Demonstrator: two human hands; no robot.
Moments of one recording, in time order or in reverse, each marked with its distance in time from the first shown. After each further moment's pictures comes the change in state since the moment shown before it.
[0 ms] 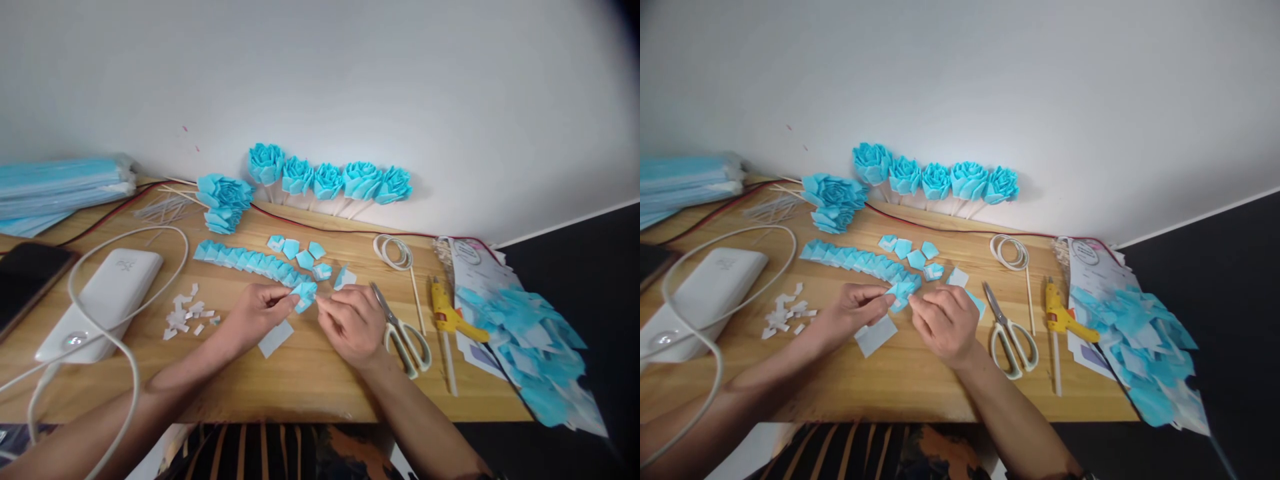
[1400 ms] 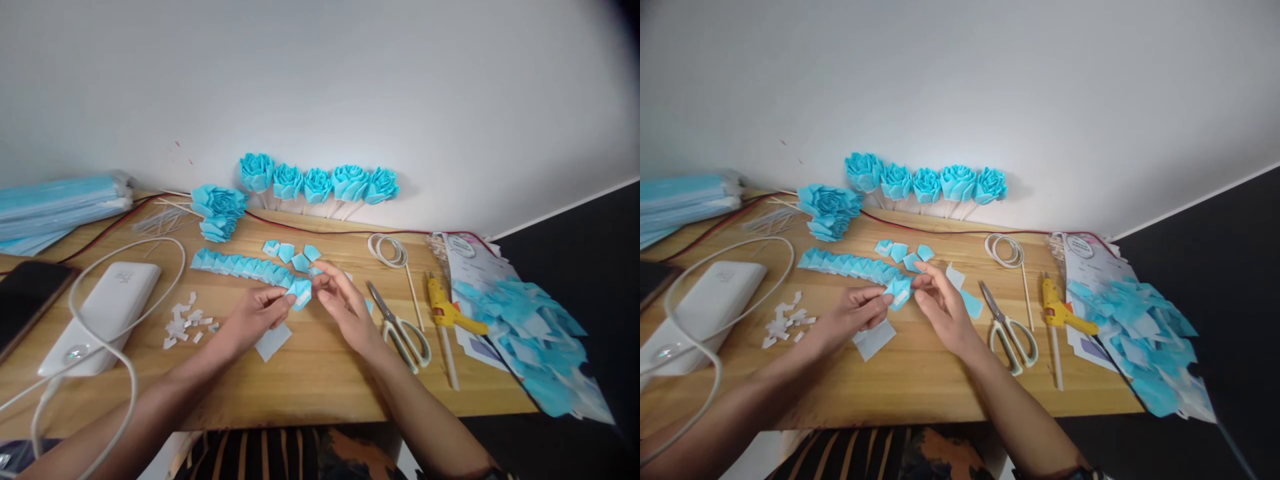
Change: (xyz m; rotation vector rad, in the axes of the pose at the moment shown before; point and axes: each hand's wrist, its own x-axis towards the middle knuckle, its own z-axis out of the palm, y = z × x) left_hand 0.006 -0.004 0.002 -0.013 -0.024 0.006; right_hand -0.003 0.006 0.003 0.943 -0.317 0.840
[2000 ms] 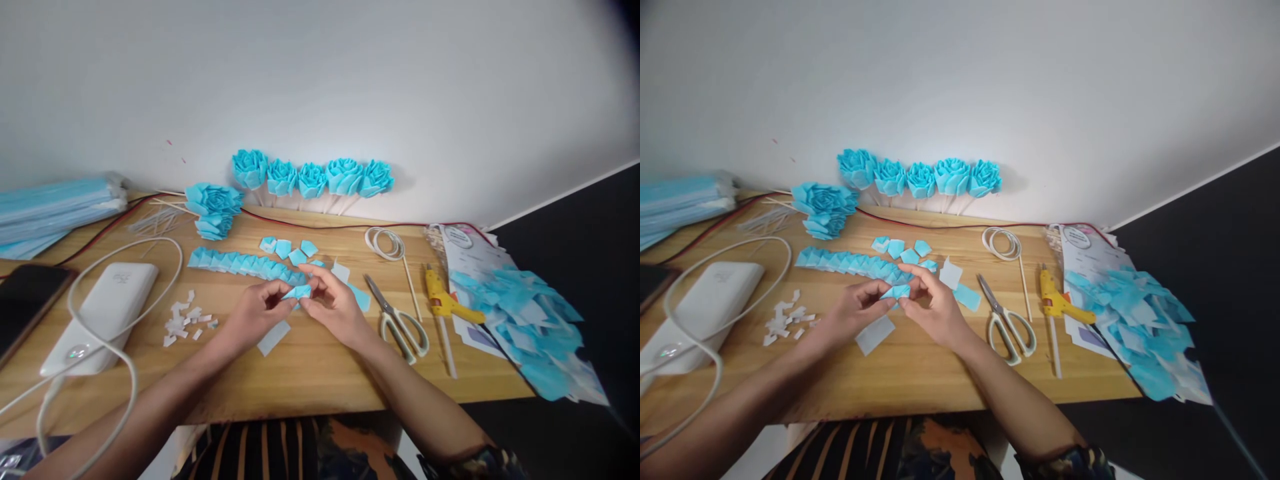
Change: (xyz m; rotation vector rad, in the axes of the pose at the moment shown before) left_hand 0.002 -0.012 0.005 0.083 0.058 0.076; right_hand 0.001 0.007 0.010 0.022 -0.025 0.055
